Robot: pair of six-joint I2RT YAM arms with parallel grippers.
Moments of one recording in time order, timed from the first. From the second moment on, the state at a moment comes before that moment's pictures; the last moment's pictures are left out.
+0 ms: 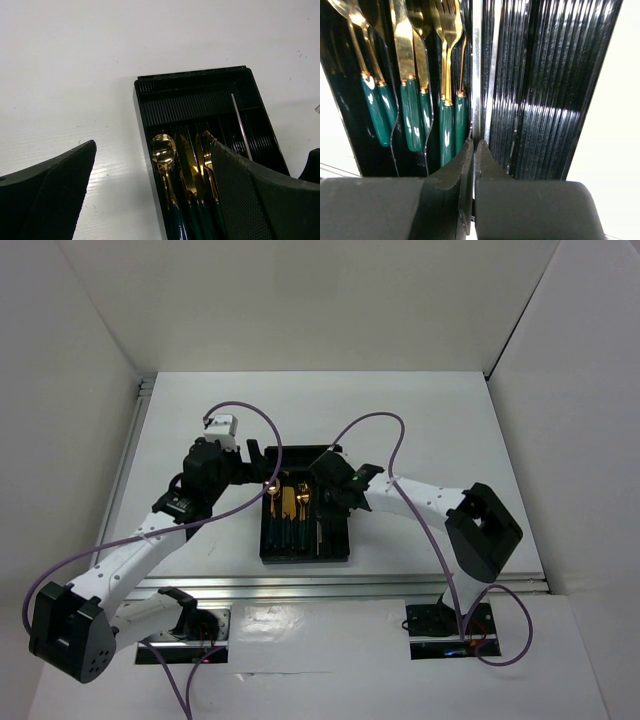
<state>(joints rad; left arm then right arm) -0.39 1.07 0.74 -0.01 -0.14 -0.27 0.83 1.67 1.14 -0.51 0.08 0.83</state>
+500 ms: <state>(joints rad) -0.39 1.08 0.73 0.01 -0.14 -0.27 0.84 1.71 1.12 -0.51 0.07 0.85</state>
